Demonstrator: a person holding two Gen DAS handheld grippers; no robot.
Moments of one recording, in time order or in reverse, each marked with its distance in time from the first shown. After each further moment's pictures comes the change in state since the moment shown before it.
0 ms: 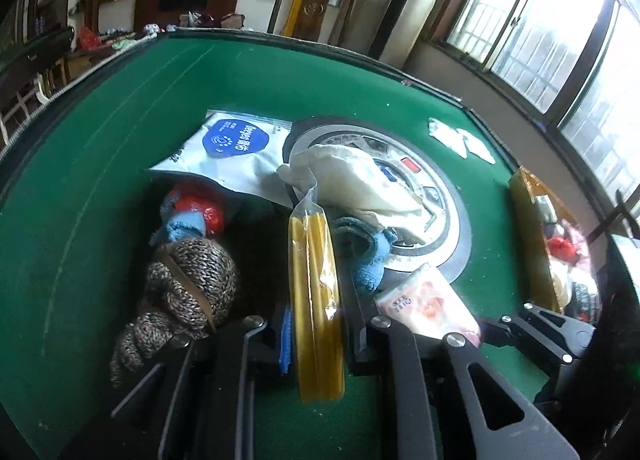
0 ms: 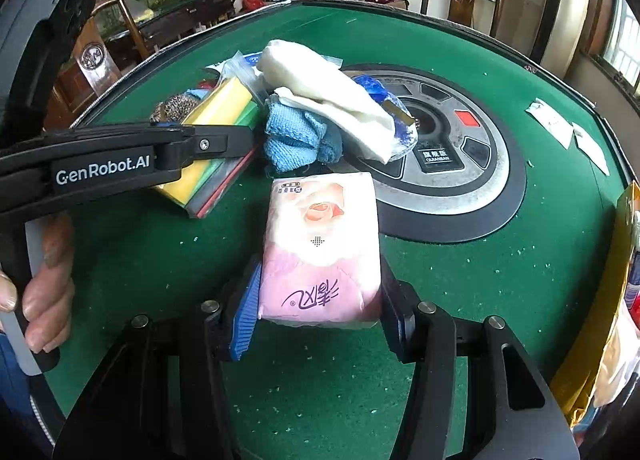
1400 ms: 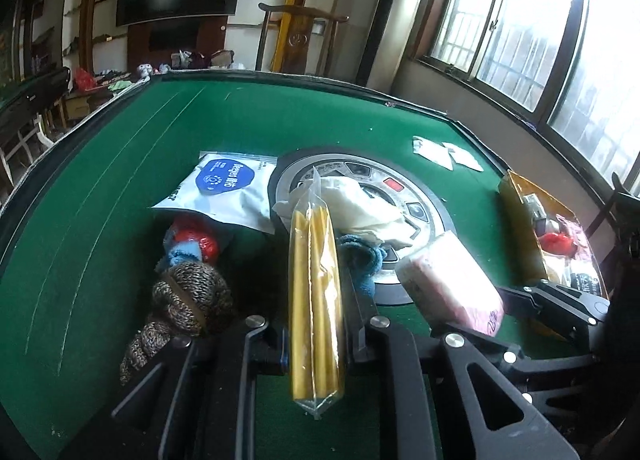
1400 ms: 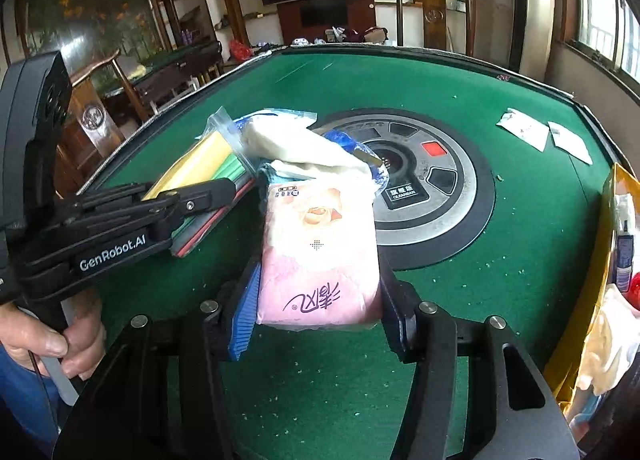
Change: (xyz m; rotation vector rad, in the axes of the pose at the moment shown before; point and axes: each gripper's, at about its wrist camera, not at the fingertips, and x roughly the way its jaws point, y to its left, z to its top) left arm -0.020 -0.023 -0.007 0.097 -0.115 0.030; right arm -0.032 -0.020 0.002 0.125 -0.158 0.031
